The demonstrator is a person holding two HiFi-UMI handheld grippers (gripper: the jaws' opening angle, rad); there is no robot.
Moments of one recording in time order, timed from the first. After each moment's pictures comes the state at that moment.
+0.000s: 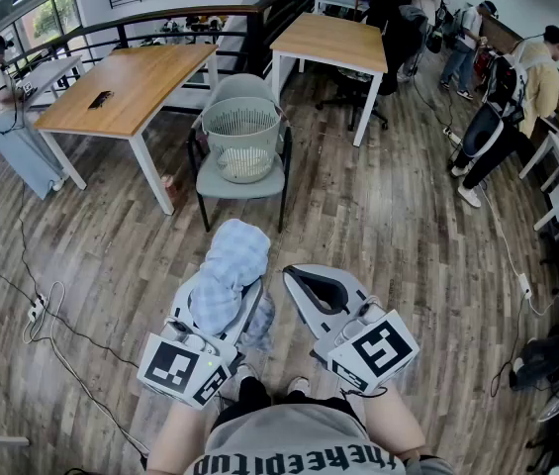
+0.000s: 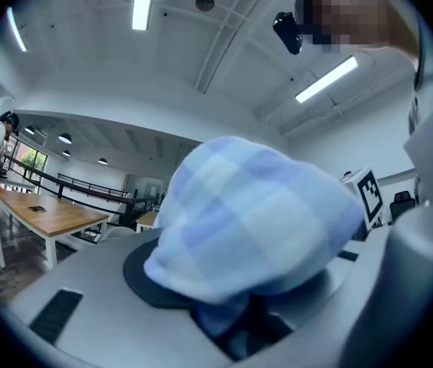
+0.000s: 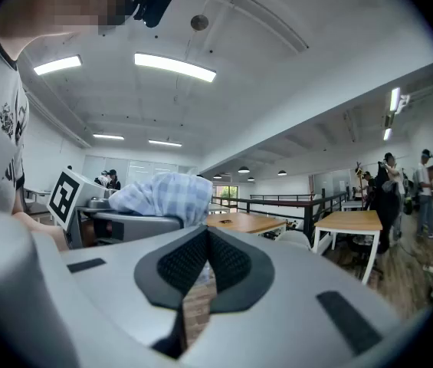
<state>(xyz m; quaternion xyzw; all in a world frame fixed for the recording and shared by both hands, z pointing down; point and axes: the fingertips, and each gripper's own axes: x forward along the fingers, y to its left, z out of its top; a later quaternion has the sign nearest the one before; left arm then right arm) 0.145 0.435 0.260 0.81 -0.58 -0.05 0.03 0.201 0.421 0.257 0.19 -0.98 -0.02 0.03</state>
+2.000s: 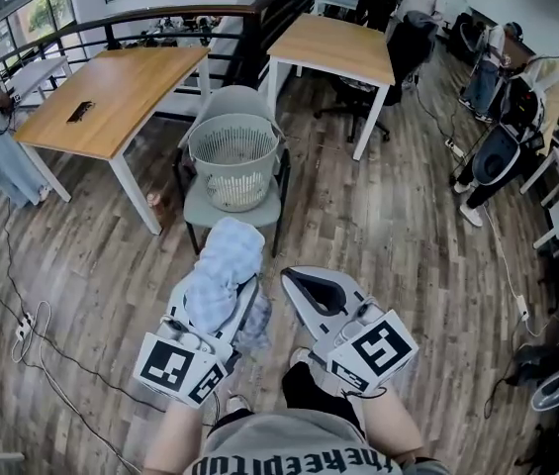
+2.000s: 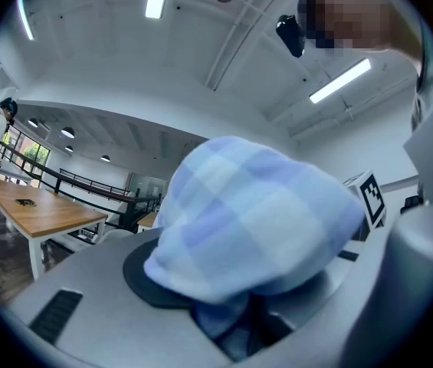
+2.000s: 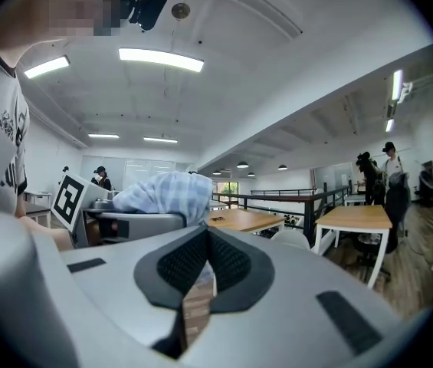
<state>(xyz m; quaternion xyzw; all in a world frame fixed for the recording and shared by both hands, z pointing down) 0.087 0.262 0.273 0.81 -0.58 -0.07 0.04 0.148 0.252 0.273 0.19 -0.98 0.00 0.04</state>
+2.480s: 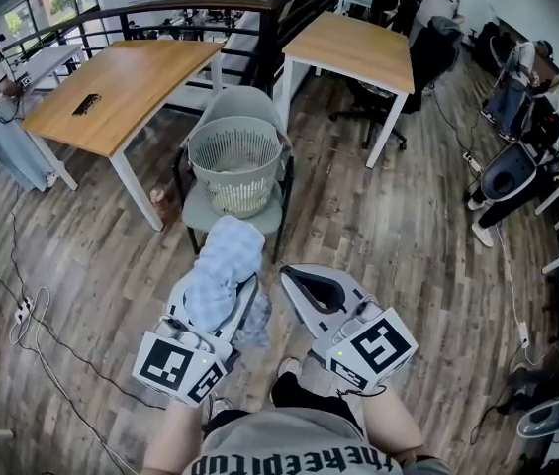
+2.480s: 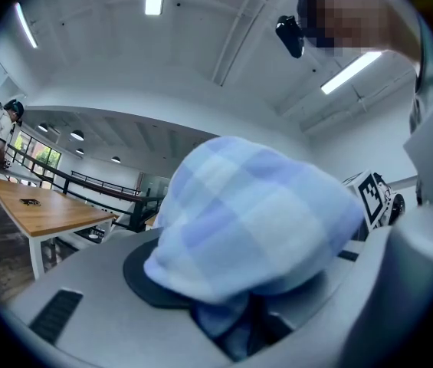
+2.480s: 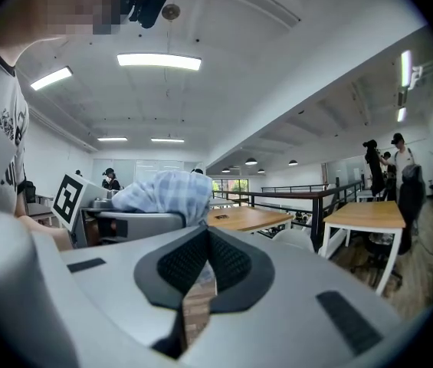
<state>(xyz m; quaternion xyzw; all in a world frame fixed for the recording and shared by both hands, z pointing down) 0.109 0.189 0.273 0.78 -0.62 -0.07 0.04 0.167 0.171 0.275 0.14 -0.99 0.01 0.05</state>
